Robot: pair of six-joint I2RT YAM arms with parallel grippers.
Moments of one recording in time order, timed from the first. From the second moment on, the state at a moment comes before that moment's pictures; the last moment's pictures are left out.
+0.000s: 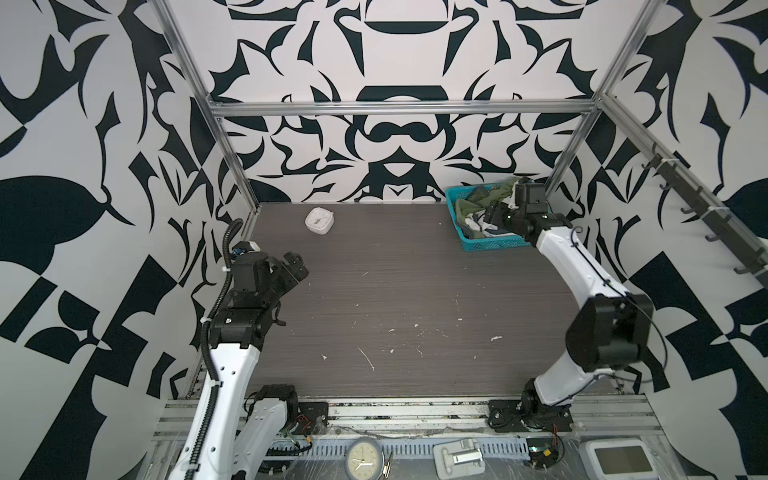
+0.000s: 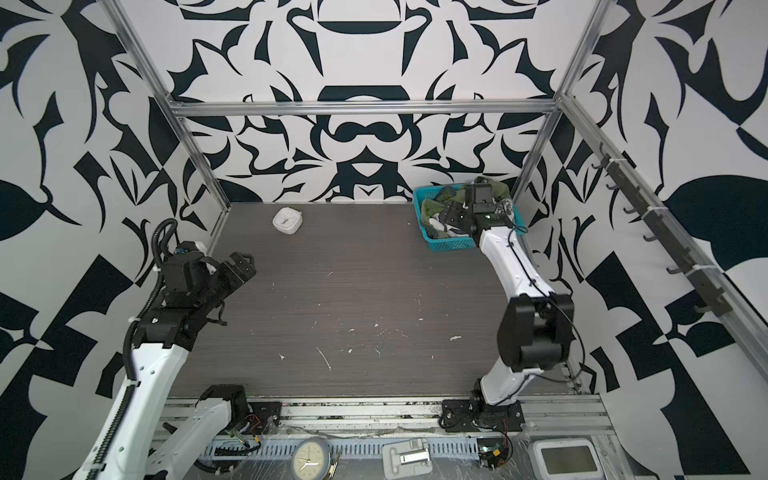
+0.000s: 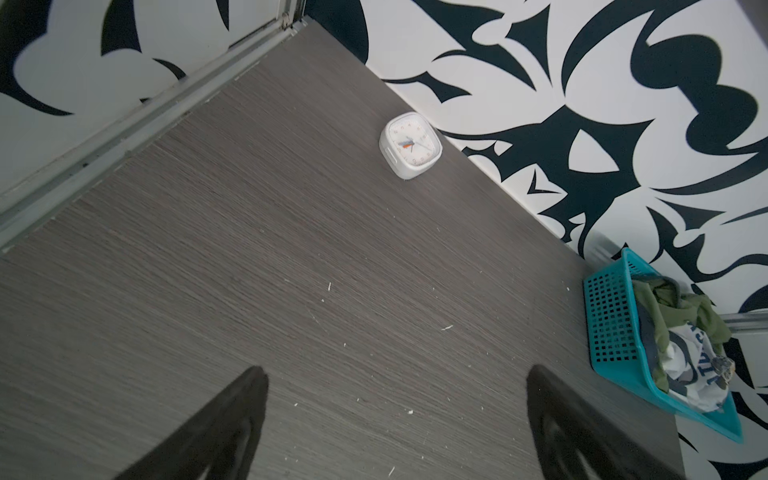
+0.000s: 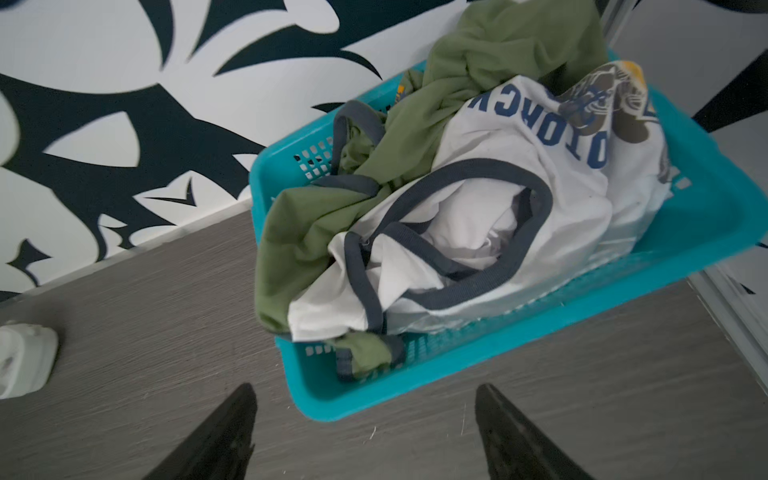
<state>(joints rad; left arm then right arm) -0.05 0.84 0.90 -0.64 -0.02 -0.65 0.04 1.75 1.56 -0.54 0.02 0.40</state>
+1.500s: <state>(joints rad) -0.05 0.83 0.86 -0.66 0.06 -0.74 -0.01 1.82 2.14 -0.87 0.00 0.37</state>
